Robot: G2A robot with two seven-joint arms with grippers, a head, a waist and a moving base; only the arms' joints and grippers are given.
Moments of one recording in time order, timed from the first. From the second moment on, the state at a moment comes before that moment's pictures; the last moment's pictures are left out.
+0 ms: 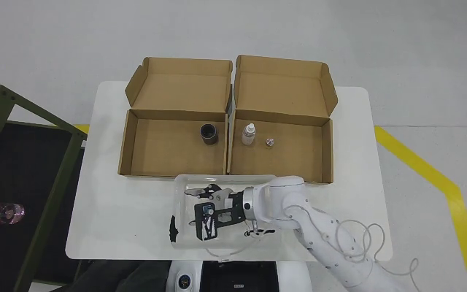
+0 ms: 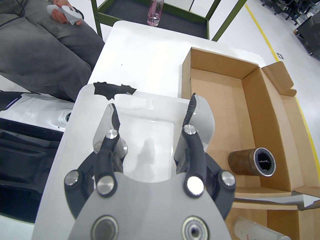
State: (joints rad) left arm -0.19 -0.18 -0.57 -1.44 2.04 -0.23 0.13; right arm -1.08 -1.30 0.82 -1.81 -1.47 -0.92 0.34
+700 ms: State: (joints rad) left arm -0.19 -0.18 -0.57 -1.44 2.04 -0.23 0.13; right arm -1.11 -1.29 0.76 -1.72 -1.54 -0.94 0.35
